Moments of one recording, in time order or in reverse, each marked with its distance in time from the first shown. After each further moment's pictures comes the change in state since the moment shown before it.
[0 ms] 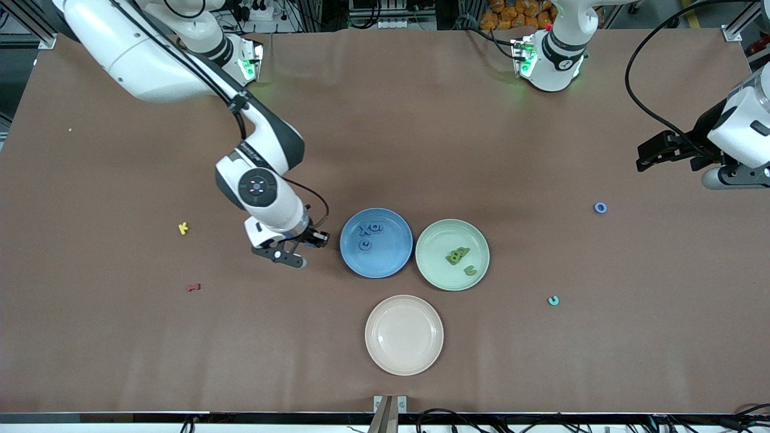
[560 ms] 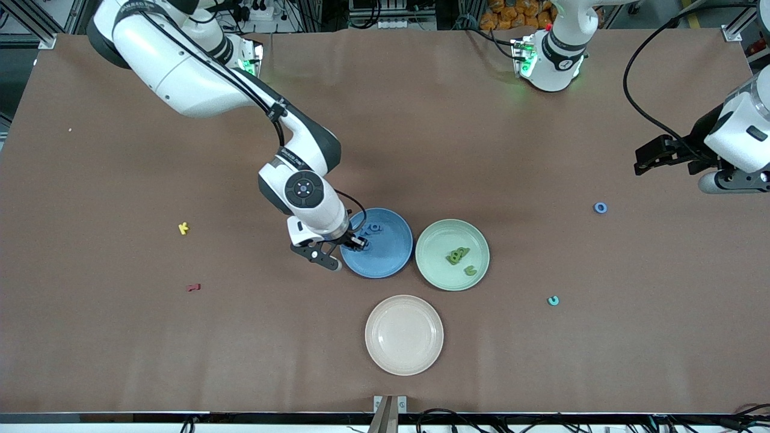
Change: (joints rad) left arm -0.001 0.009 -0.001 0.000 0.000 0.010 0.000; right arm 0.161 0.136 -0.037 0.191 0.000 0.001 0.193
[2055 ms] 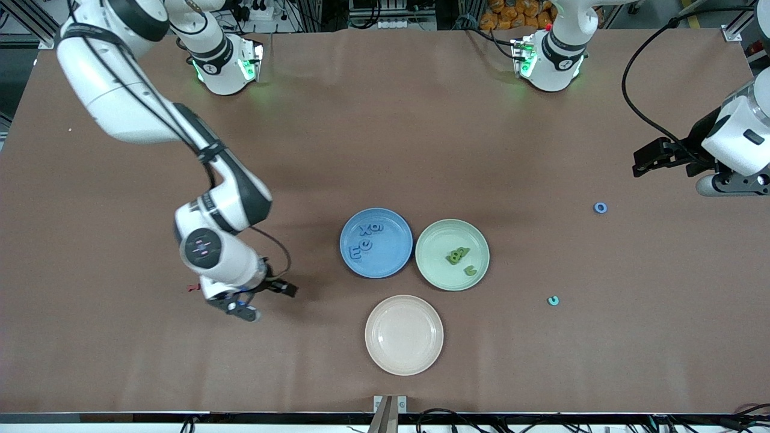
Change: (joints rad) left arm -0.001 0.007 -0.001 0.000 0.000 0.005 0.000; right arm -0.263 0.050 -0.038 0.112 -0.003 -0.090 -0.453
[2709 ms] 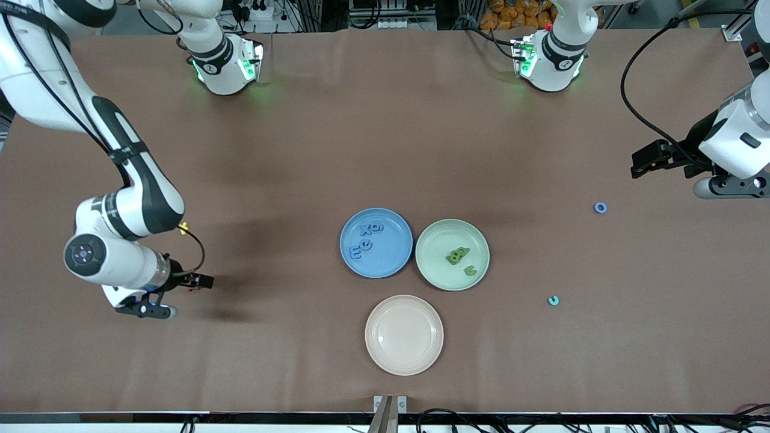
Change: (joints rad) left arm 0.000 0.007 -0.001 -0.001 -0.001 0.001 0.000; right arm -0.314 -0.142 0.032 -0.207 -0.001 0.003 -0.432
